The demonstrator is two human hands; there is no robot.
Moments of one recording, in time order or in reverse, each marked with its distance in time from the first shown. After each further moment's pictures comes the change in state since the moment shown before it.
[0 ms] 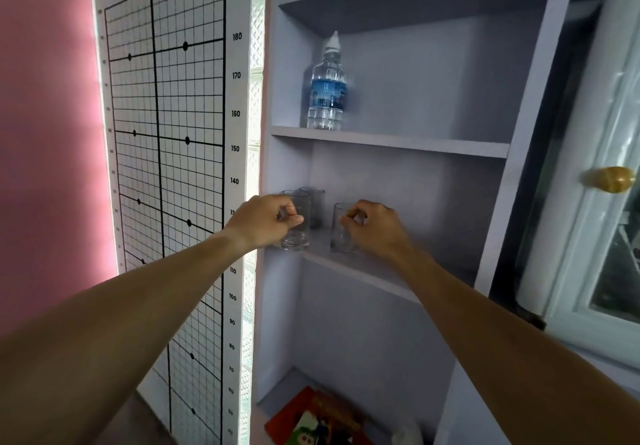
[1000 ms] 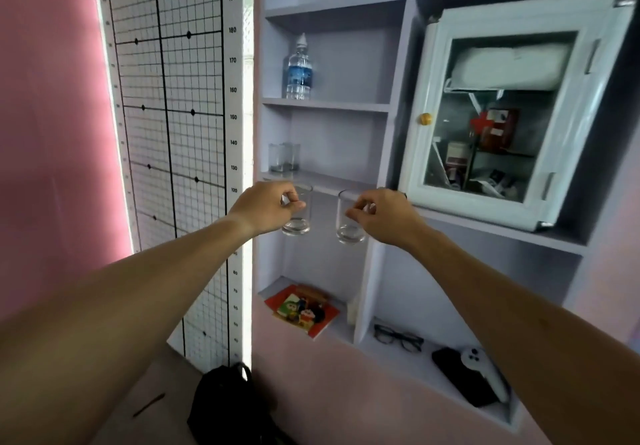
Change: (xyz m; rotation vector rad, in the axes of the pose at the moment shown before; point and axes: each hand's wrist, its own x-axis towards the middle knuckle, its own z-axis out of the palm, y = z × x) left_hand -0.252 0.152 -0.054 -0.028 -0.043 0.032; right_hand -0.294 -0.074 -0.153 -0.121 -0.100 0.033
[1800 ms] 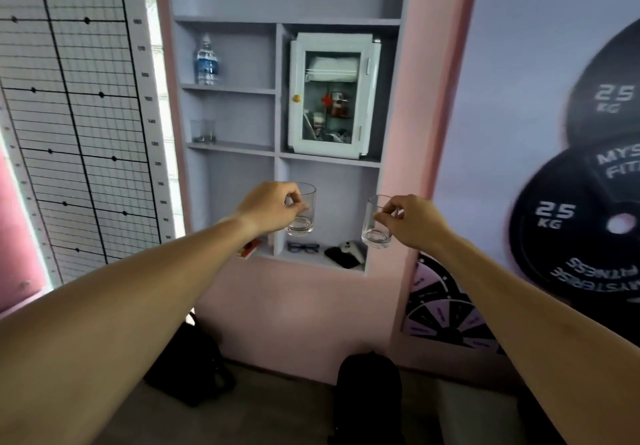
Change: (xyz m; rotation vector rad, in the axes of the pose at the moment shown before) left_hand -0.294 0.225 -0.058 -0.160 -0.190 0.252; right_hand -0.428 -0.057 -0.179 -0.161 0.189 0.393
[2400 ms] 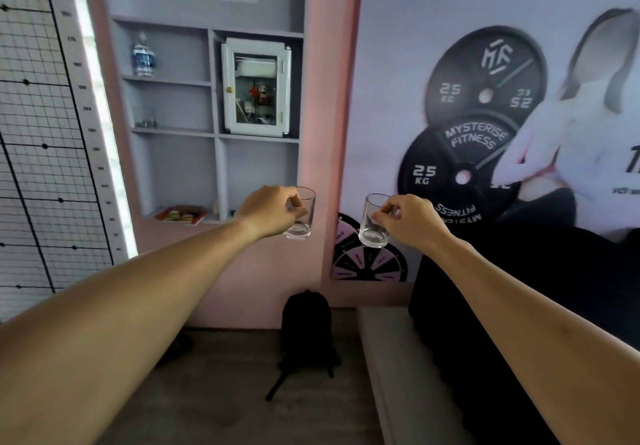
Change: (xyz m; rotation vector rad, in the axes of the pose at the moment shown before) left_hand -0.256 0.198 -0.040 -0.074 -0.120 0.166; right_hand -0.351 -0.034 -0.180 -0.052 0.084 0.205
